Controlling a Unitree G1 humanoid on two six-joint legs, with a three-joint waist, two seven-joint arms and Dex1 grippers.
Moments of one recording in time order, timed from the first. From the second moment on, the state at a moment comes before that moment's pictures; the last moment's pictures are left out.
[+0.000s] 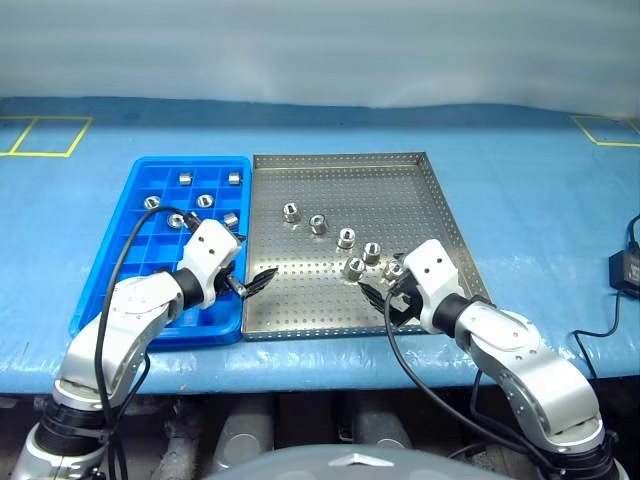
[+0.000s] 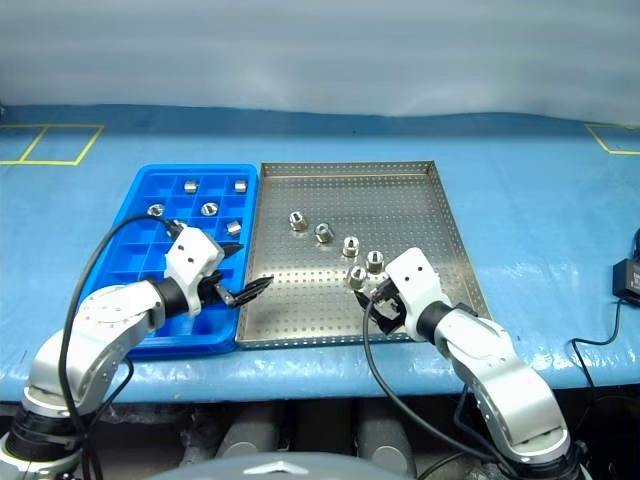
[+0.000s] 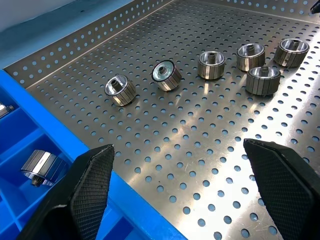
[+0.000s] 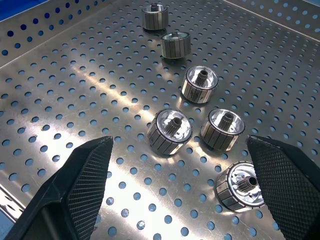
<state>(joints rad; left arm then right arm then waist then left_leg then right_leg) -0.10 0.61 -0.03 -0.56 -0.33 0.76 -0.57 0.02 -0.50 0.10 -0.75 0.26 0.92 0.35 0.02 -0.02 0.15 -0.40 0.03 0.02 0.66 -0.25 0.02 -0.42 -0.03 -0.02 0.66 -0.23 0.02</state>
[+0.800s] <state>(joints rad) -1.02 0.44 -0.27 0.72 -0.01 0.51 -0.73 0.04 -0.44 0.12 -0.74 0.24 0.88 0.30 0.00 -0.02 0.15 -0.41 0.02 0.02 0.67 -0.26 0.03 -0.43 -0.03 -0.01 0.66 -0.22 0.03</state>
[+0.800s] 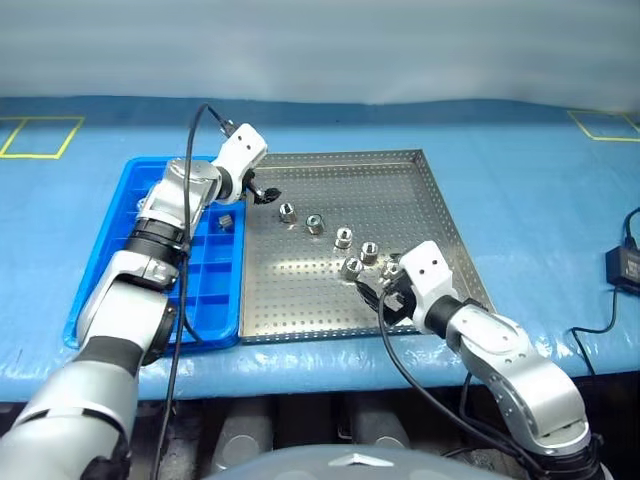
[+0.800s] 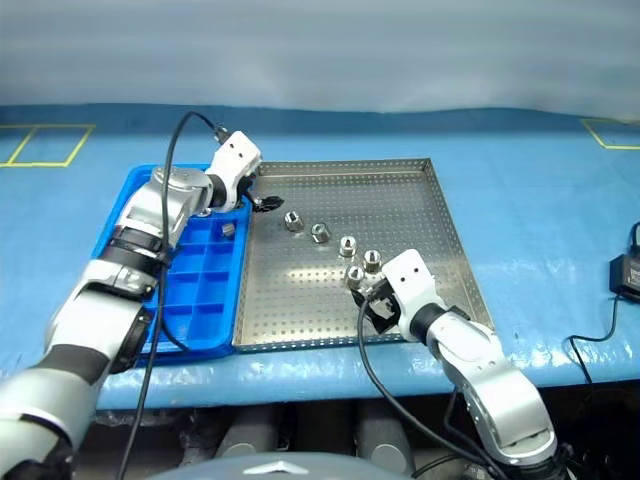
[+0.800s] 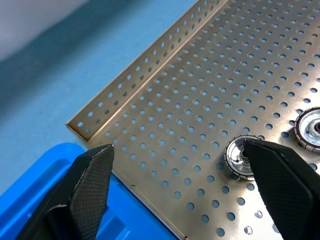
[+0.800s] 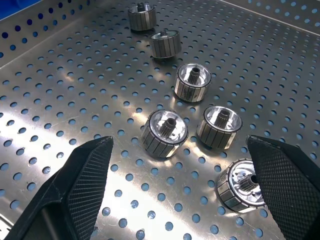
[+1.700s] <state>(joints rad) -1.17 0.31 -0.26 1.19 0.10 0.40 -0.87 0.08 -0.42 0.12 -0.76 0.22 0.88 0.26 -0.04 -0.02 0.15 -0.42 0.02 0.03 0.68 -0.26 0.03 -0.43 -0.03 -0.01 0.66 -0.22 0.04</state>
